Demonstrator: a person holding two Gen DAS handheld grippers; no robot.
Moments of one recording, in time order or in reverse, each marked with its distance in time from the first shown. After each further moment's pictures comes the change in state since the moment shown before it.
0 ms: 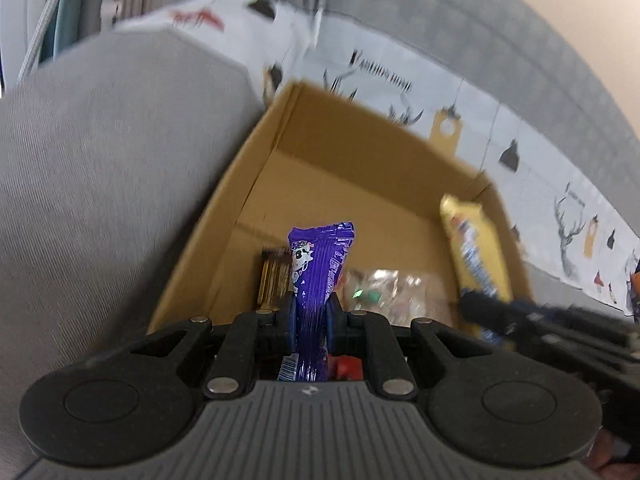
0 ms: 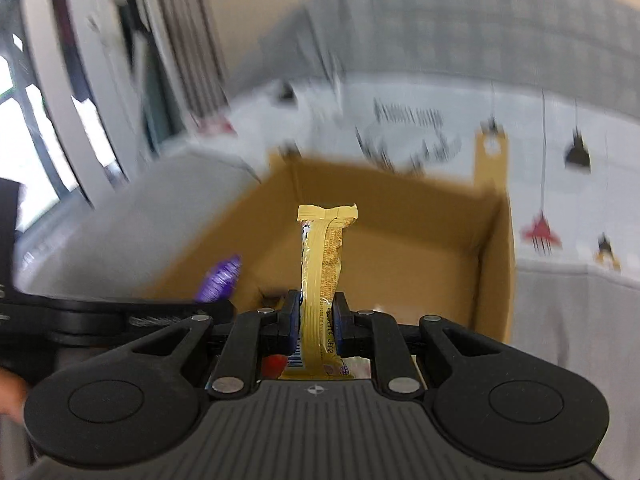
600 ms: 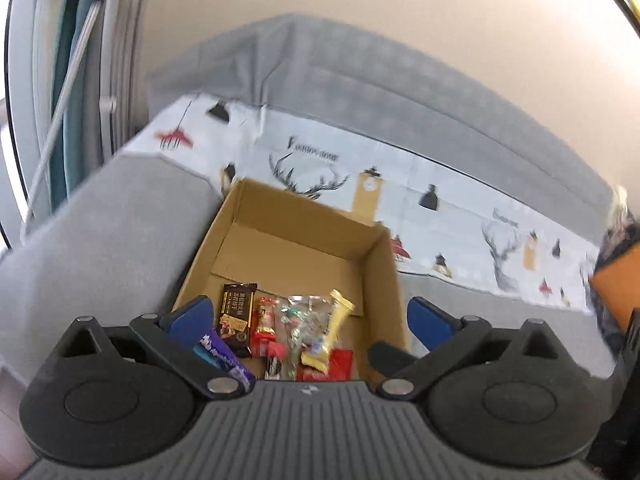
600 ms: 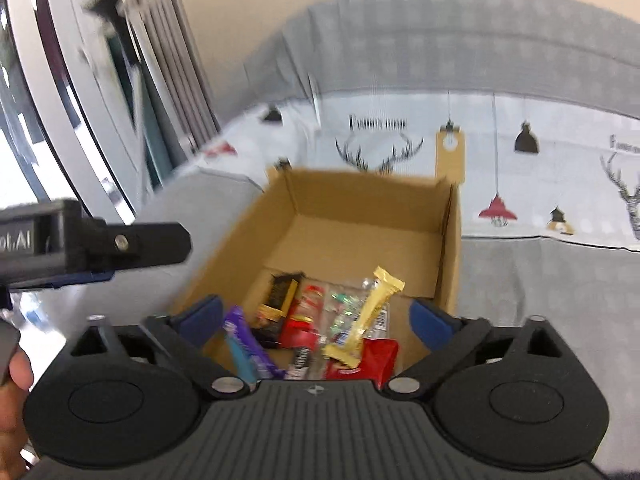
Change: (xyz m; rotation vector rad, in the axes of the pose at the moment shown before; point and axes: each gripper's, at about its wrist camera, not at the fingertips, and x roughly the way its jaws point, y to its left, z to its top) left arm -0.207 -0.078 -0.008 0.108 -0.158 -0.017; right arm -0.134 0.018 -0.009 0.106 -0.069 -0.020
